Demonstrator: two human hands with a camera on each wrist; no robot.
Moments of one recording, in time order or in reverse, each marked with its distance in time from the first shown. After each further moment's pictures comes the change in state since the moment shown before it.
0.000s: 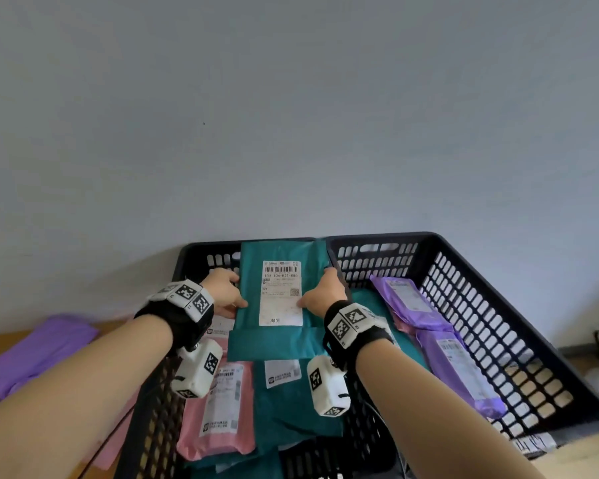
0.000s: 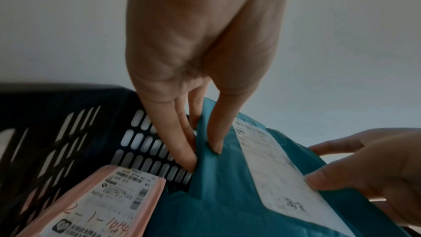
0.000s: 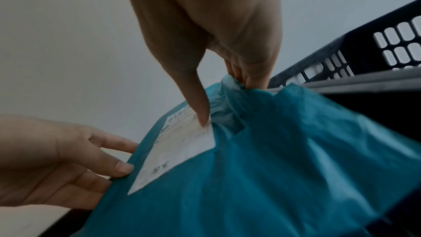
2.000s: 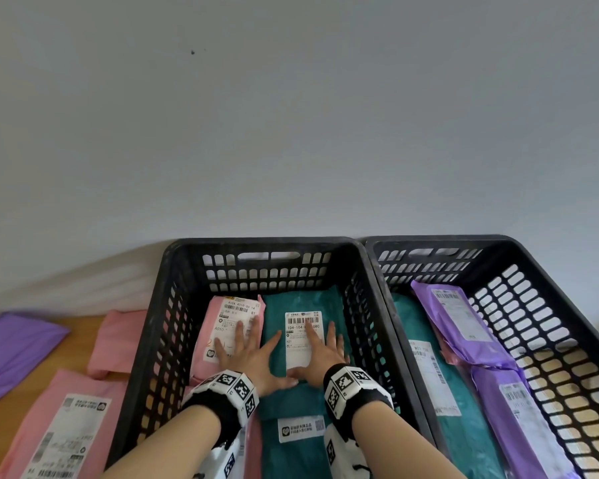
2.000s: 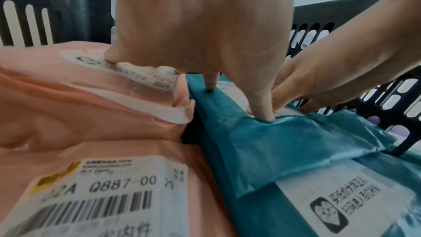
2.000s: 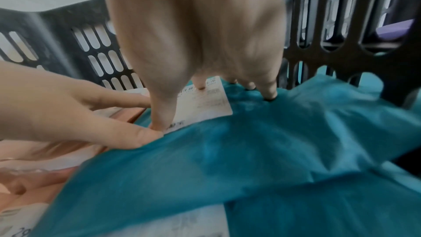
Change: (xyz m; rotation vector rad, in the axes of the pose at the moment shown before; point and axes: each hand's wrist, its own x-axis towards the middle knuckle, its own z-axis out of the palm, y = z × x) left_hand 0.133 -0.107 0.080 0.948 -0.190 0.031; right_hand 0.119 0.082 0.118 -0.548 -0.426 0.052
